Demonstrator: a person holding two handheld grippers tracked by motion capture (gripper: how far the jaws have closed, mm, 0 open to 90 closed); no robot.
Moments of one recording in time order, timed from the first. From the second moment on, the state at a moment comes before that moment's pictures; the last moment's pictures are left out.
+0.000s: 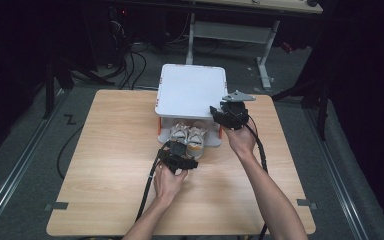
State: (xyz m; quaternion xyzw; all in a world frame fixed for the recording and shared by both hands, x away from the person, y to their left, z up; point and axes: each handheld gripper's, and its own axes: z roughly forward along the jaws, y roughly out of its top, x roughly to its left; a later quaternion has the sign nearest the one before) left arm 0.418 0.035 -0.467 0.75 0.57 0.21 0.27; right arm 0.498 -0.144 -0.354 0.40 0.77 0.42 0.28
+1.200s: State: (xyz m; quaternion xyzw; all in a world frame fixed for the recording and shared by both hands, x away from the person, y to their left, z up) left arm 0.465 0.020 -0.468 0.72 0.60 0.21 0.28; right arm 0.502 -0.149 -0.355 0.40 0.77 0.43 0.26
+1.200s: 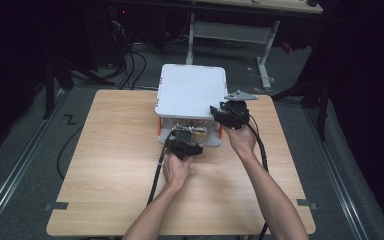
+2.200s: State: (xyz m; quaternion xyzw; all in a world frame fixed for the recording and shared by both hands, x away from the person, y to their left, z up) left arm 0.494 0.011 -0.473 0.69 0.61 0.22 0.31; right arm 0.501 -0.148 -0.355 0.40 0.77 0.43 0.26
